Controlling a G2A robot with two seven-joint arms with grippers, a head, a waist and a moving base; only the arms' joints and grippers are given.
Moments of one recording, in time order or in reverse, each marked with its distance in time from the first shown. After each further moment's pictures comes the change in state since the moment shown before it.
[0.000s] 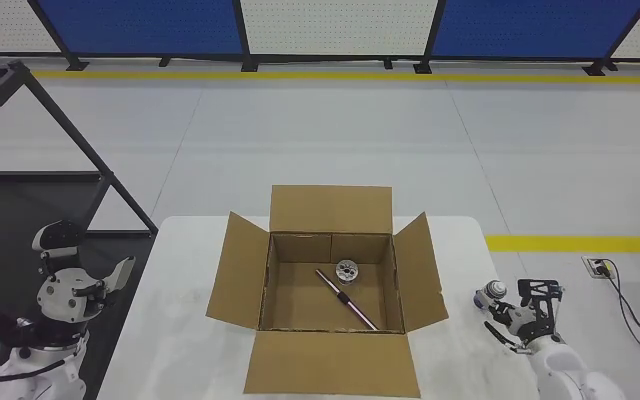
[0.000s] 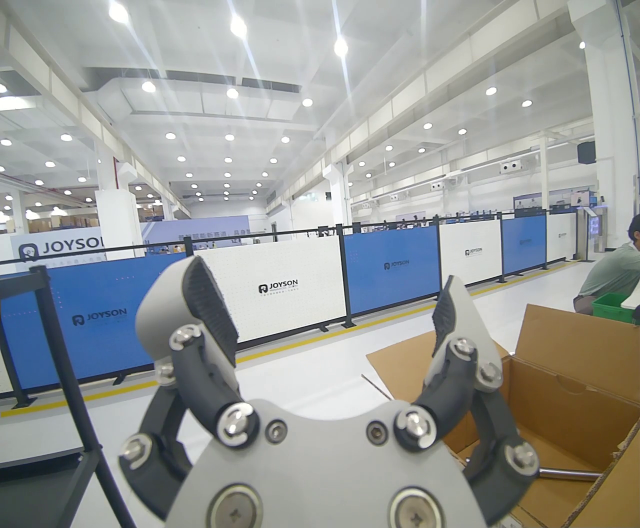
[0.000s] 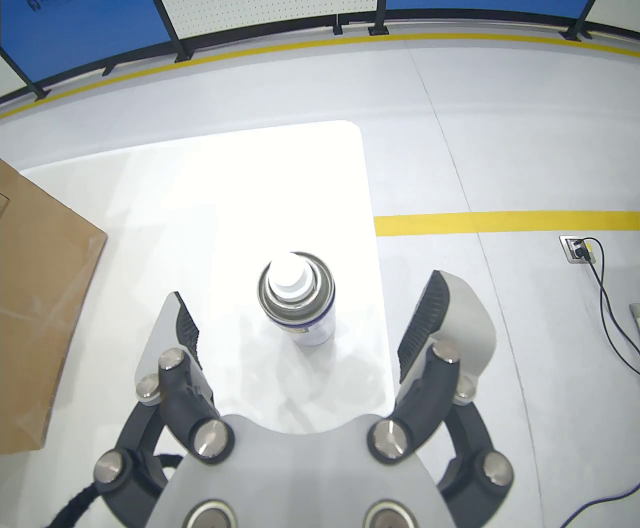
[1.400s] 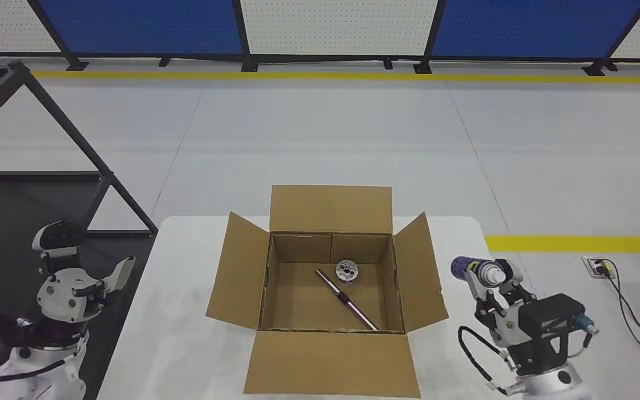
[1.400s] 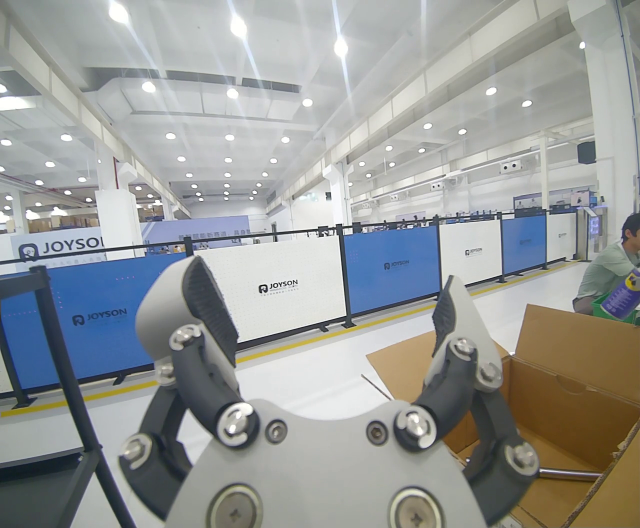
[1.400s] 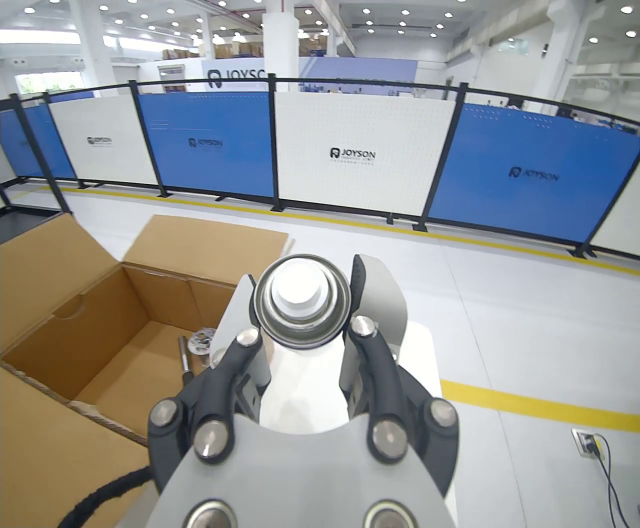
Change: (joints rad) left arm 0.000 0.000 0.000 0.000 0.000 0.000 0.000; right arm -0.313 -0.004 -0.094 -0.796 -0.104 0.096 -0.162
